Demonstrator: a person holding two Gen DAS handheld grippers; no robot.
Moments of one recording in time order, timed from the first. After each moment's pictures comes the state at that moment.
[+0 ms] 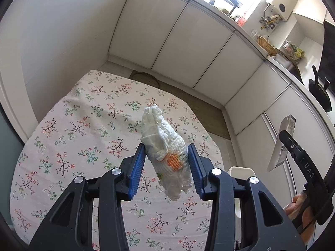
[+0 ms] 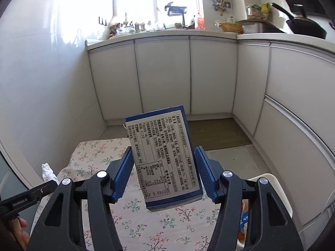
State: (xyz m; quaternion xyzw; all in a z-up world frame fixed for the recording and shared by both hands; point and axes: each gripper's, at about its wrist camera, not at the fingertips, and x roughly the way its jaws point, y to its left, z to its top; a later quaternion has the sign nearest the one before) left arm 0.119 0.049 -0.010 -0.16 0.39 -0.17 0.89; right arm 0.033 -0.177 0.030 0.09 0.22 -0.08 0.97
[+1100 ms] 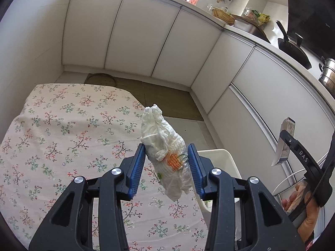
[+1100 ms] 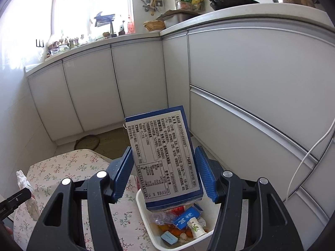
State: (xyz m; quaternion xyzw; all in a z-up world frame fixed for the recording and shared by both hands) left arm 0.097 -0.112 -0.010 -0.09 0.38 -0.27 0.88; right arm -0.039 -0.363 0.006 0.15 0.21 -0.25 0.93
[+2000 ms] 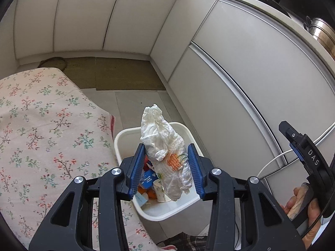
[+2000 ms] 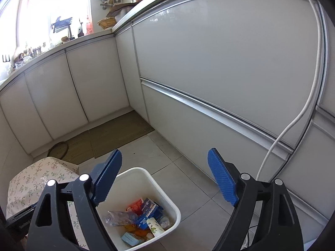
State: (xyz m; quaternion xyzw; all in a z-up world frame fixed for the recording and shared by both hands) left arm 0.080 -0.300 -0.063 -0.04 0.44 -0.38 0.82; right arm -0.103 -0.481 -0.036 0.20 0.23 -0.34 0.89
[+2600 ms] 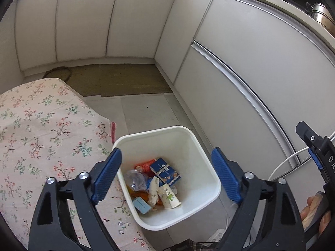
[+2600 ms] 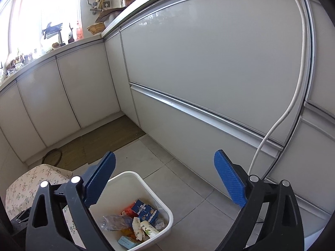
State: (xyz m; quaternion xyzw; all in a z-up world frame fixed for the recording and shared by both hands) left arm 0.071 -0.321 -0.059 0.00 0.41 -0.33 0.85; right arm -0.111 -0.482 -0.033 0.20 0.22 -0.37 0.88
